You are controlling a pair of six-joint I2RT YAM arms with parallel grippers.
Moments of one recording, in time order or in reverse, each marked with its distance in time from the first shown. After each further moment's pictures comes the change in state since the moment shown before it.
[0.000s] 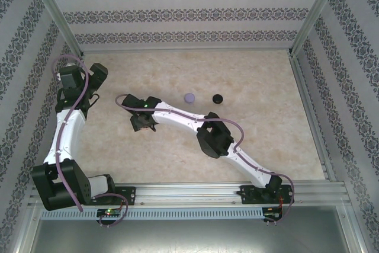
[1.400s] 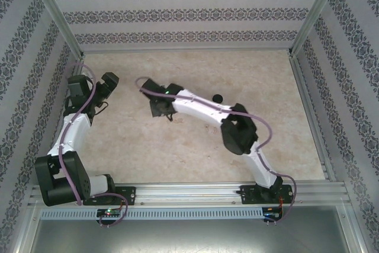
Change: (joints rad) left arm -0.021 0.047 -0.174 0.184 0.247 -0.023; right arm -0.127 -0.389 -0.392 0.086 0.043 0.070
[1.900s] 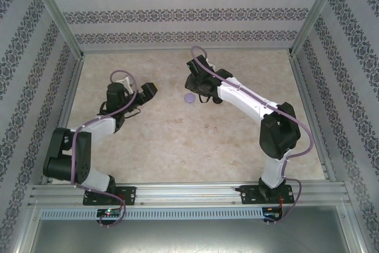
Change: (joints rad) left arm -0.365 0.216 -0.173 0.549 0.066 -0.006; right arm -0.292 -0.355 -0.401 0.238 -0.045 0.246
